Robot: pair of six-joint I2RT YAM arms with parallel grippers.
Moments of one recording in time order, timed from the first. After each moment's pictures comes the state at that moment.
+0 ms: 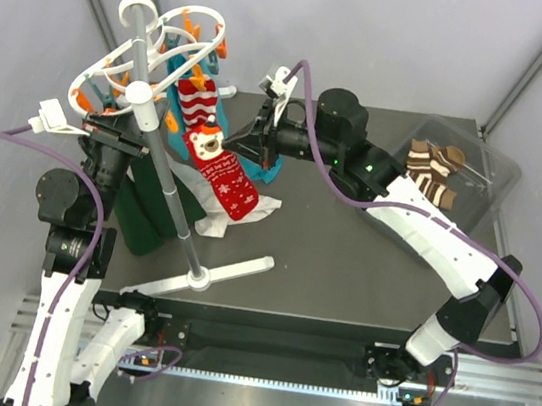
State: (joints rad) left arm -0.08 0.67 1.01 0.08 0.14 -1.09; right arm 0.89 1.61 1.77 -0.19 -0.52 0.12
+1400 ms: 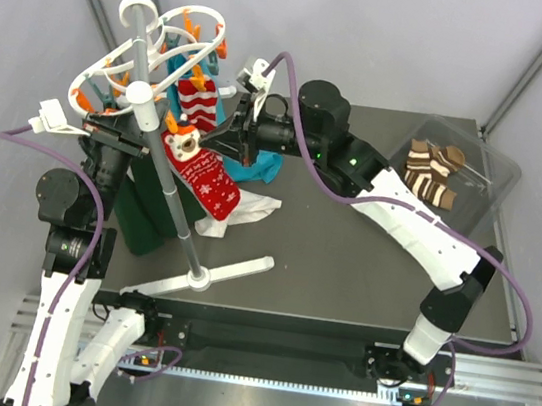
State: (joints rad) left arm -0.08 0.67 1.01 0.08 0.14 -1.09; right arm 0.96 1.72 1.94 -0.22 -0.55 0.13
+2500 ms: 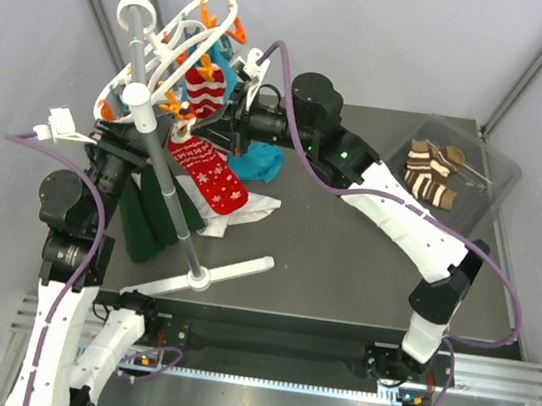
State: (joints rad) left arm -0.08 0.64 1.01 -0.08 0.14 -1.02; right arm 0.96 1.79 2.05 -0.20 -0.52 0.15
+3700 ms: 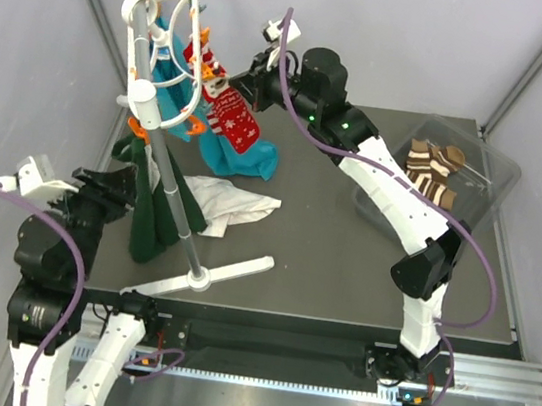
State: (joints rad) left arm -0.08 0.45 1.11 -0.68 -0.17 -0.67; right arm 0.80 1.96 2.20 -0.24 -0.26 0.13
